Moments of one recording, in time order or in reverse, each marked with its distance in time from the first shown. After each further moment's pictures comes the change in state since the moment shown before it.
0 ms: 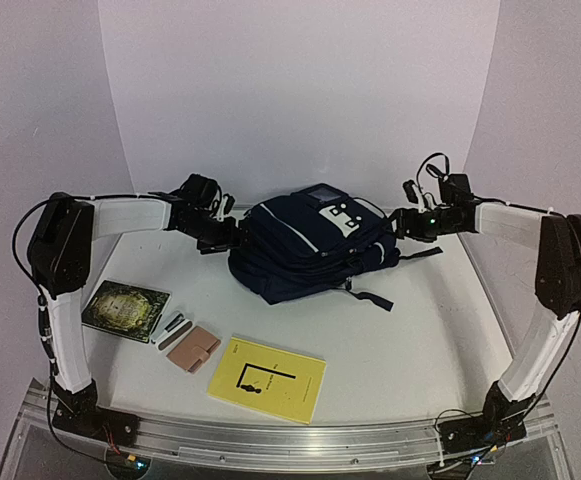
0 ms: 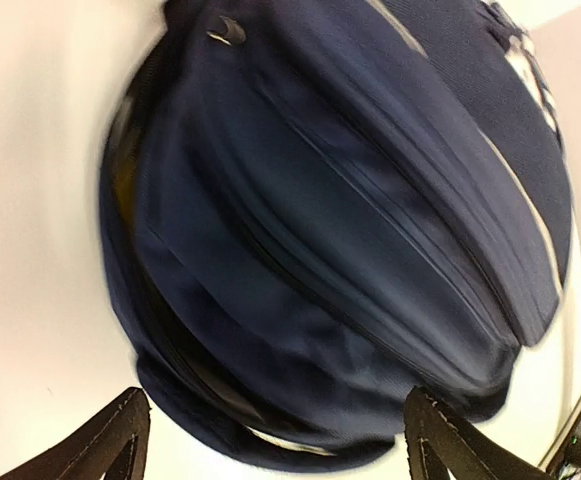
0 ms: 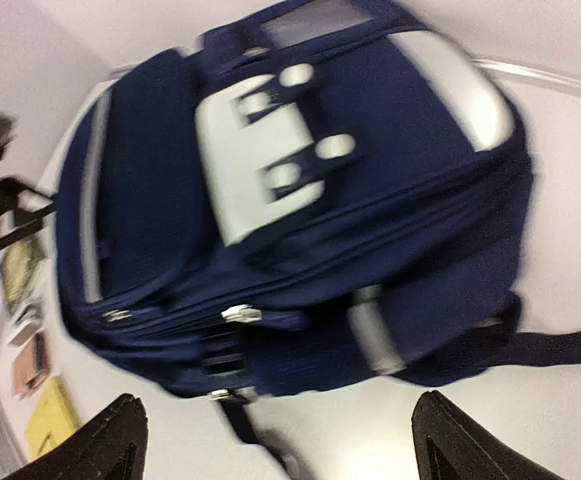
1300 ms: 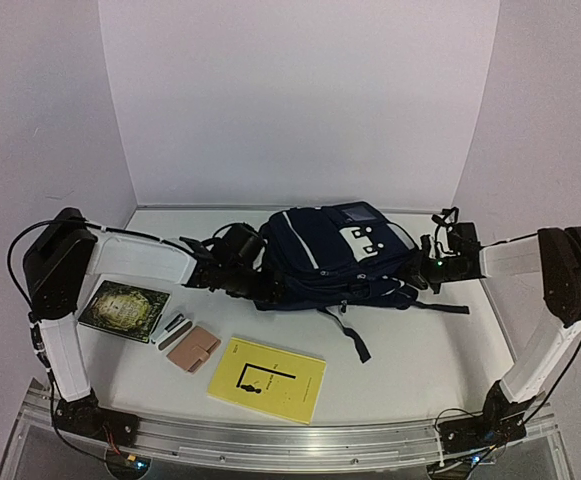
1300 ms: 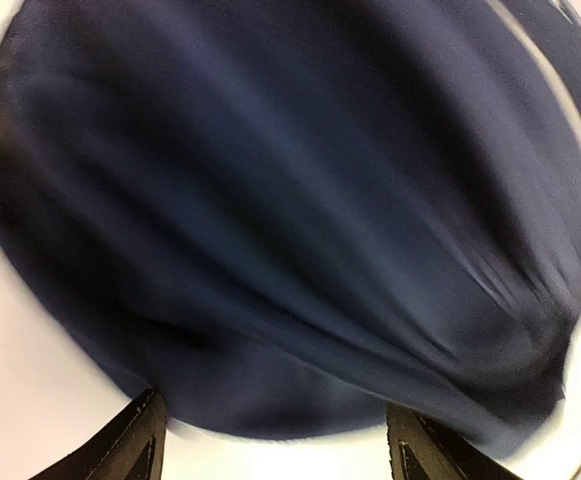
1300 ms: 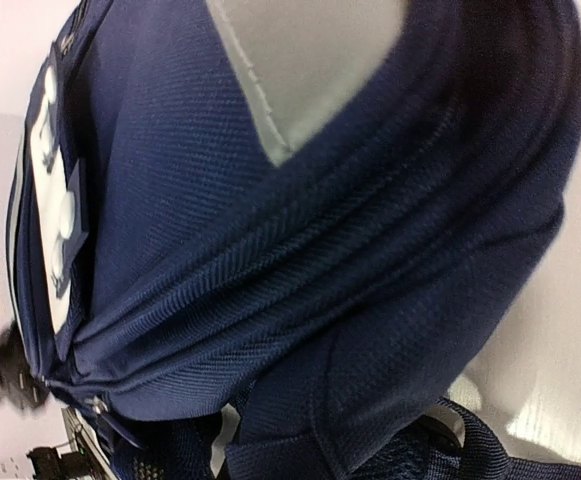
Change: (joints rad) left arm -0.338 -0.096 -0.271 0.186 -0.299 -0.098; right arm -0.033 -0.098 -0.455 0.276 -0.083 0.487
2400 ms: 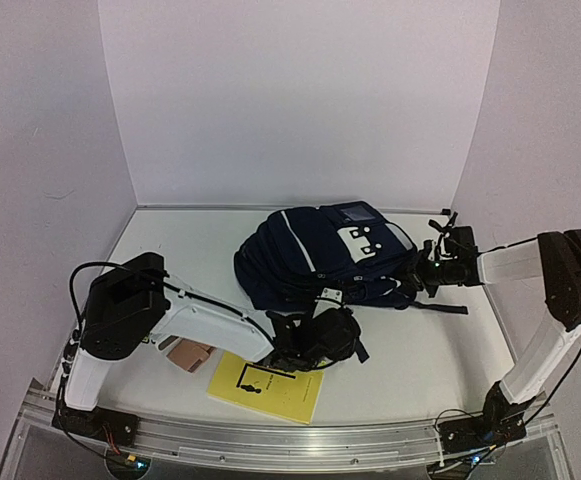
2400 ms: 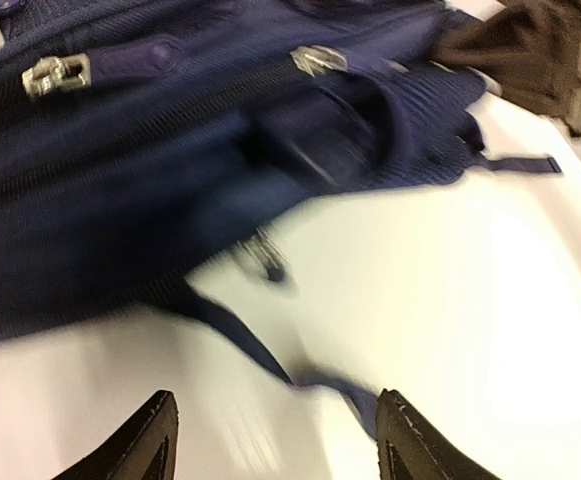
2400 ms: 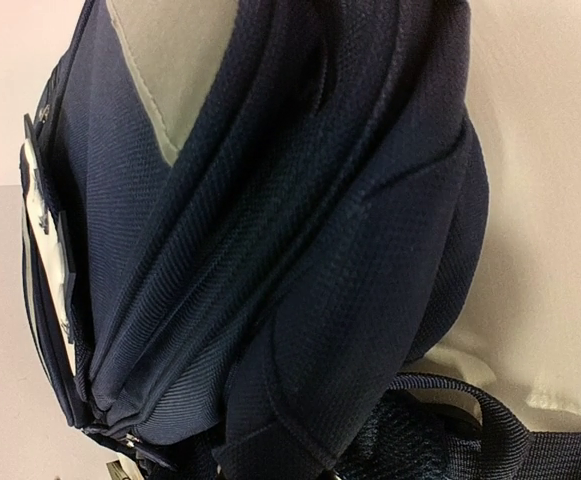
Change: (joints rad) left arm -0.475 0.307 0.237 0.171 -0.544 -0.207; right arm 0.039 -0.027 -0.059 0.099 0.089 0.236
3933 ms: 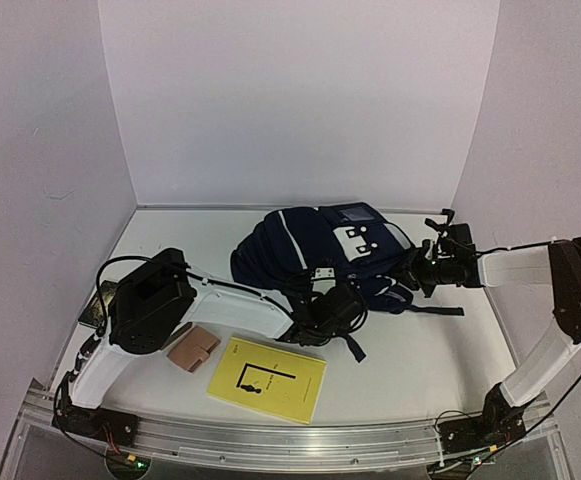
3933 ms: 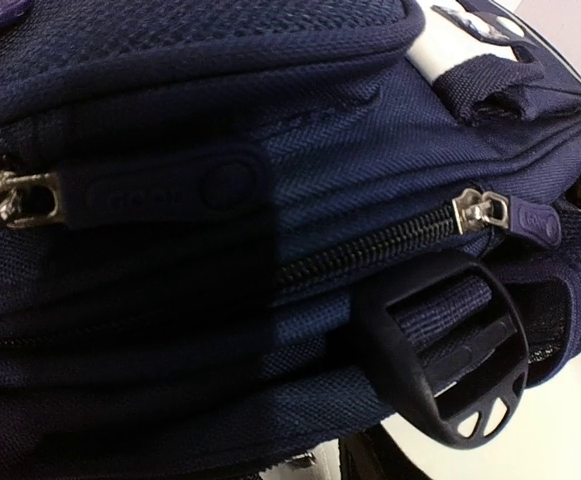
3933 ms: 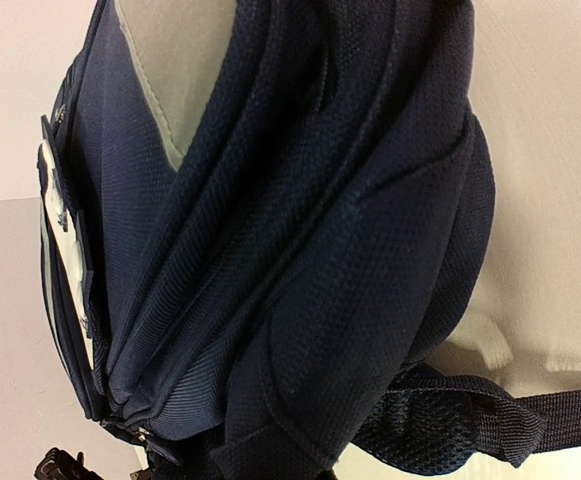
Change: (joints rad) left arm 0.094 0.157 0.247 -0.149 -0.096 -0.159; right arm 0.076 -0.088 -0.016 -0.041 0.077 0.125
